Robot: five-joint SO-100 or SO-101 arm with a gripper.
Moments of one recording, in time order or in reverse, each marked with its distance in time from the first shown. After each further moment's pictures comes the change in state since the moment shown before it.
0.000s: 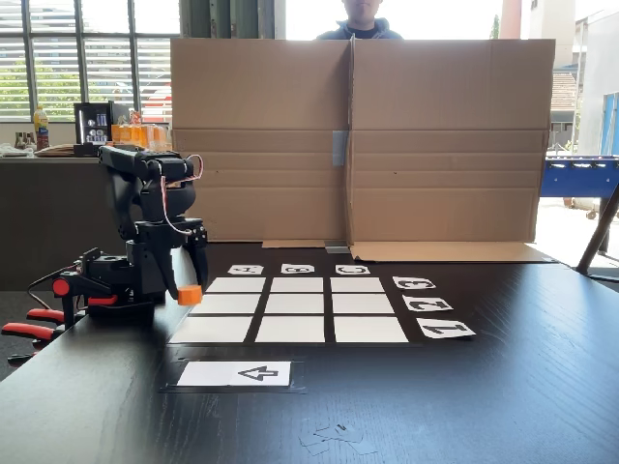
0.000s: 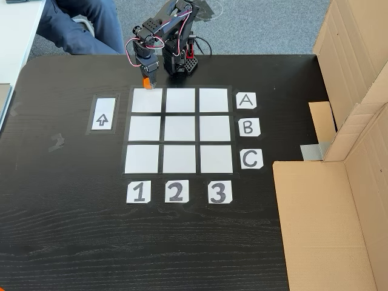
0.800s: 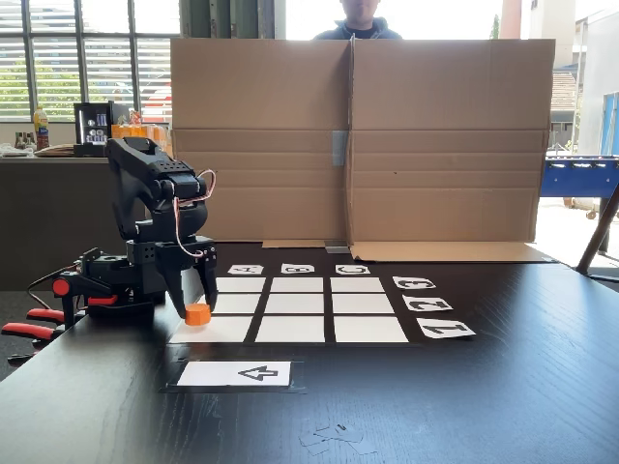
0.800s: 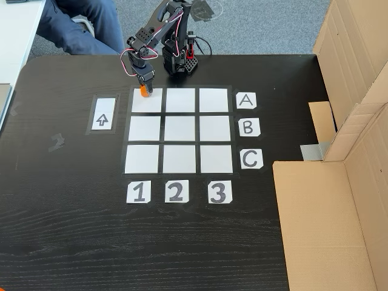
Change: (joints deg) arm -1.0 -15.6 -3.8 -9.7 0.6
